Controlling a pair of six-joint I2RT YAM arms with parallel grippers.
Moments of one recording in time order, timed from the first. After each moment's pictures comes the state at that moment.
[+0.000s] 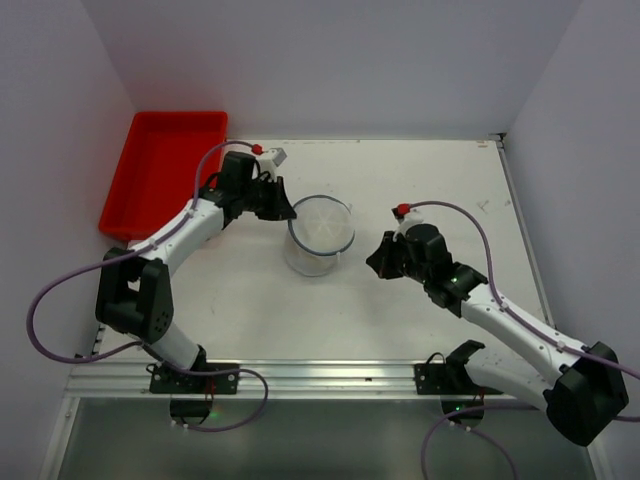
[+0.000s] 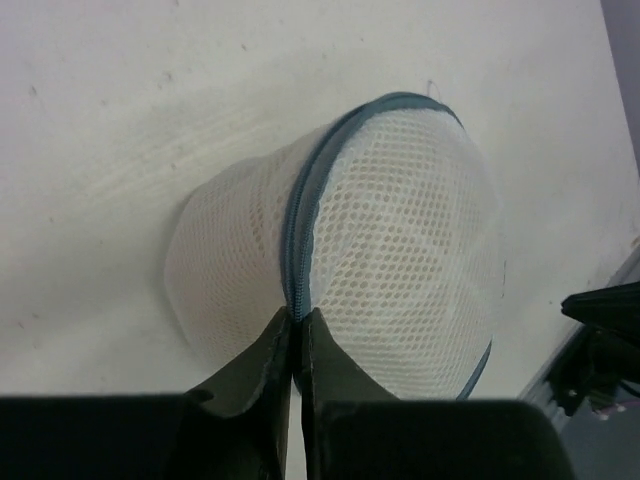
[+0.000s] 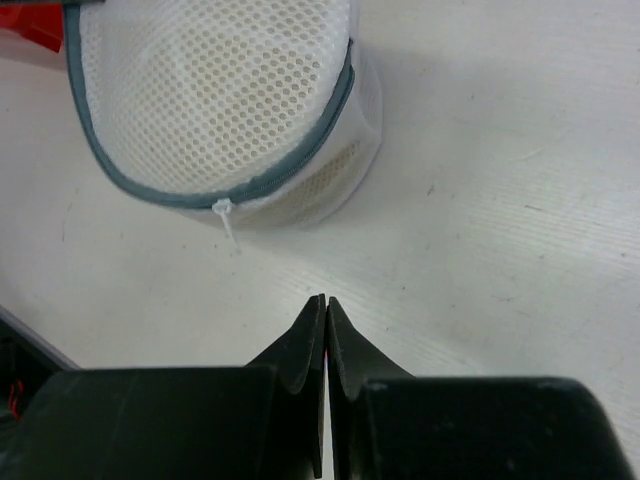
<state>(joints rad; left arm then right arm) -0.34 1.57 1.15 -0.32 0.47 -0.32 0.62 1.00 0.63 -0.18 -0.03 0.52</state>
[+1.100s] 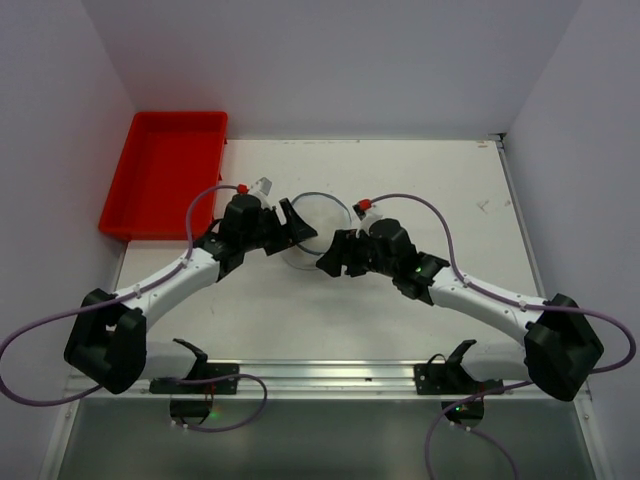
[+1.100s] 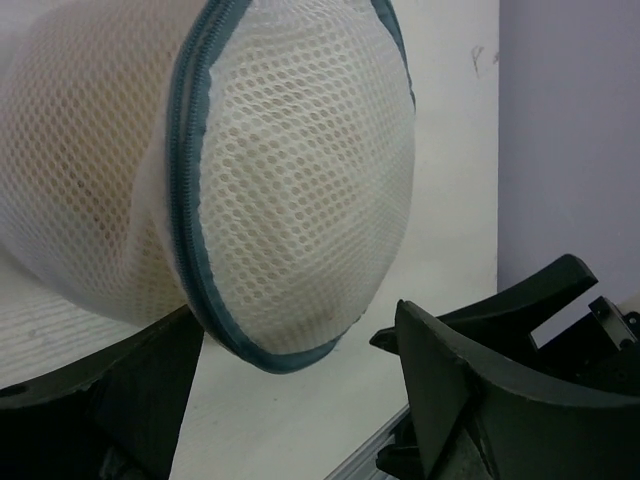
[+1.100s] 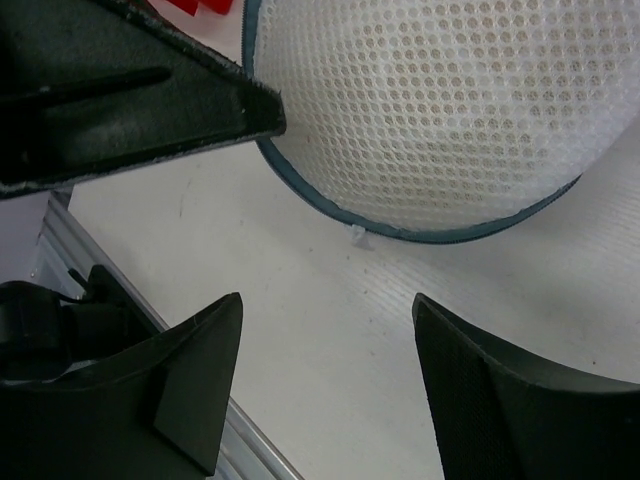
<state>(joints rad) -0.50 1.30 0.79 -0.05 0.26 -0.84 0.77 1.26 0.74 0.03 -0.12 0.65</state>
